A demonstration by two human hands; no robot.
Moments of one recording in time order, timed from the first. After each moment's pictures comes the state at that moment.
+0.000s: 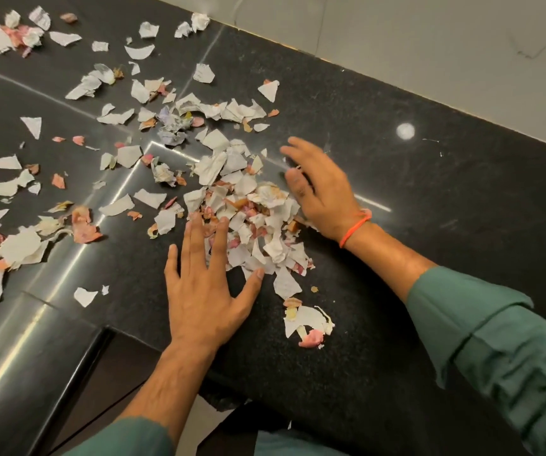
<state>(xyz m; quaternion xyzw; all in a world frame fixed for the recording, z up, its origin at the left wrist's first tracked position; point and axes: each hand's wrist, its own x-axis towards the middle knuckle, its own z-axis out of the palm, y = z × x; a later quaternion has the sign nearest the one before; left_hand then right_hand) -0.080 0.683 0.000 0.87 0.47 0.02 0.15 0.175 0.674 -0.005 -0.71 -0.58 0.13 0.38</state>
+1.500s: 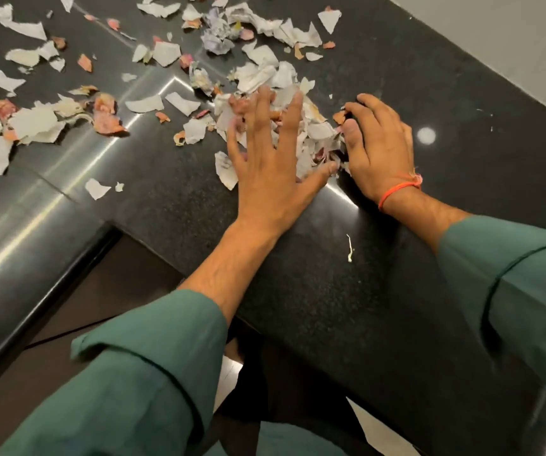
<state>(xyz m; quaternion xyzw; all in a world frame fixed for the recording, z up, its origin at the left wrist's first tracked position) -0.011 0.689 -0.002 0.84 0.47 0.20 0.16 0.179 0.652 -0.011 -0.80 -0.56 0.04 0.22</state>
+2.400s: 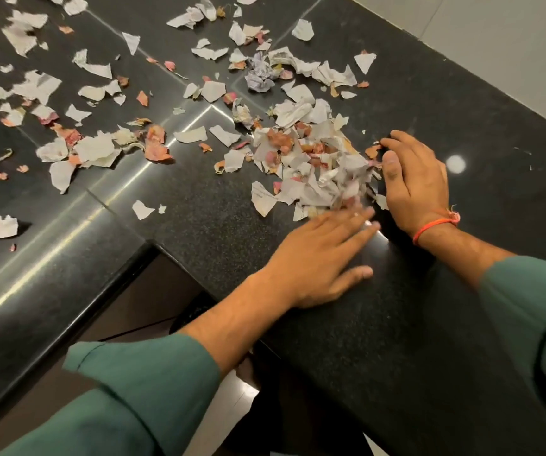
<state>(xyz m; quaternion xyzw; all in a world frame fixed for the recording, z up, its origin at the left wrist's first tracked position) -0.036 0.661 -0.013 0.97 0.17 0.04 0.17 0.186 0.652 -0.015 -0.79 -0.54 0.06 0.28</state>
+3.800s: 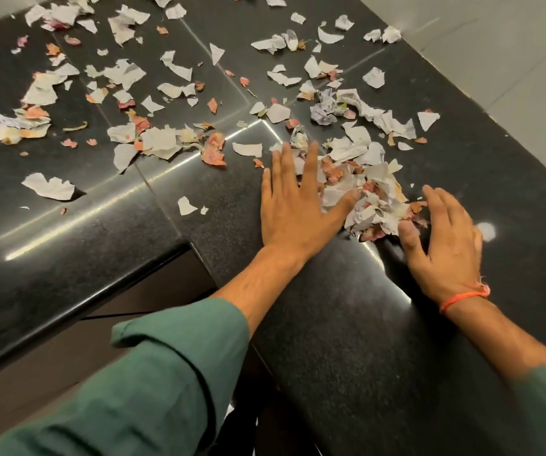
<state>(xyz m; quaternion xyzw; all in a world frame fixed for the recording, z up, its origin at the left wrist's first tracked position) -0.040 0.740 -0.014 0.74 0.62 0.16 0.20 0.175 0.651 -0.005 -0.76 -0.62 0.07 0.18</state>
